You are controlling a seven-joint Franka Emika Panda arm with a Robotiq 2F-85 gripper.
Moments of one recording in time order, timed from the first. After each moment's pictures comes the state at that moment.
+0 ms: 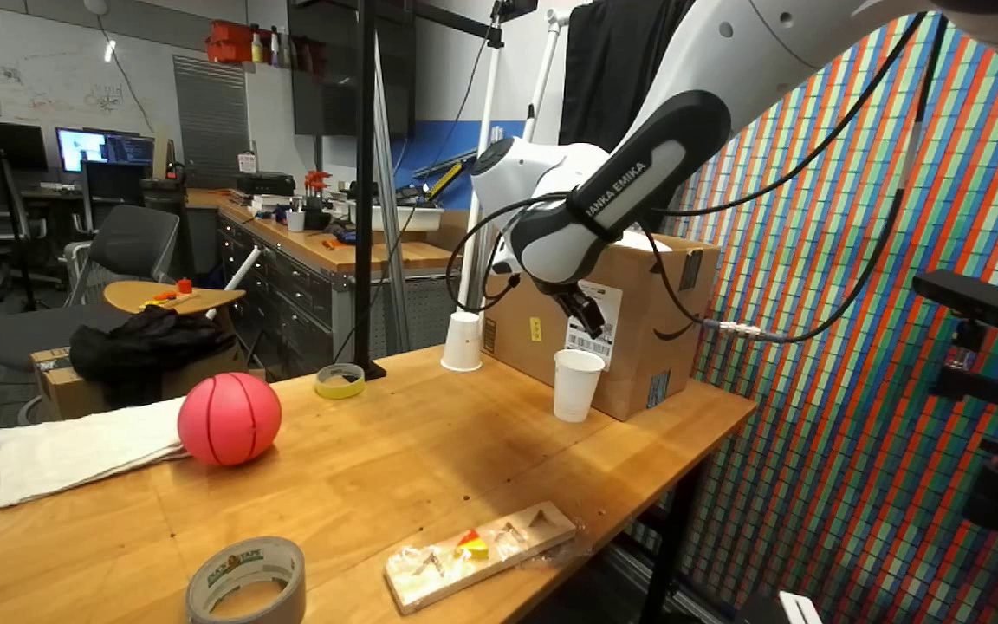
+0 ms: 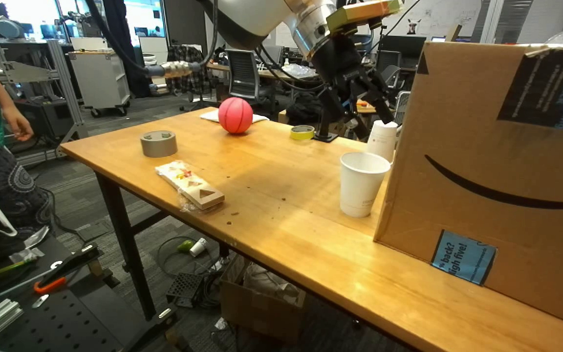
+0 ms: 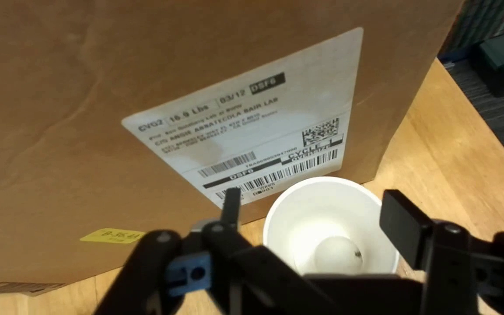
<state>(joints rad) -0.13 0.19 -0.07 -2.00 -0.91 2.11 -0.91</state>
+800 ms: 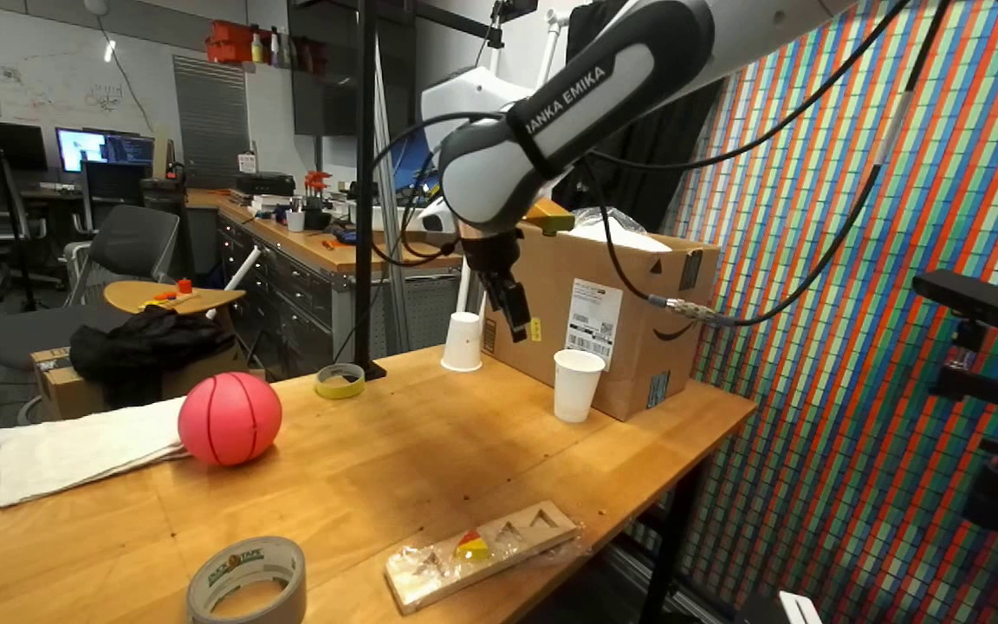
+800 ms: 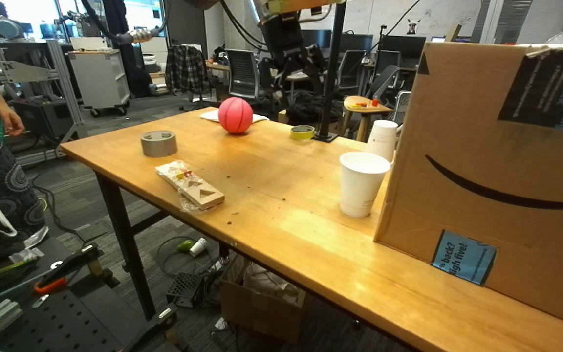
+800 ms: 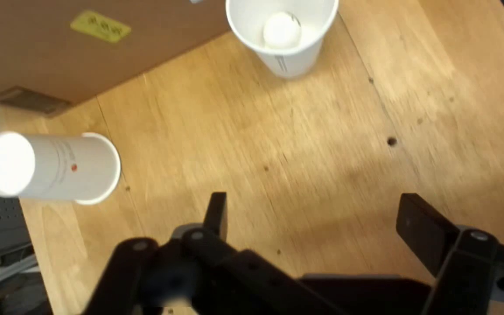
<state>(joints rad) -0.04 0.11 0.03 -1.98 -0.53 2.10 -0.91</state>
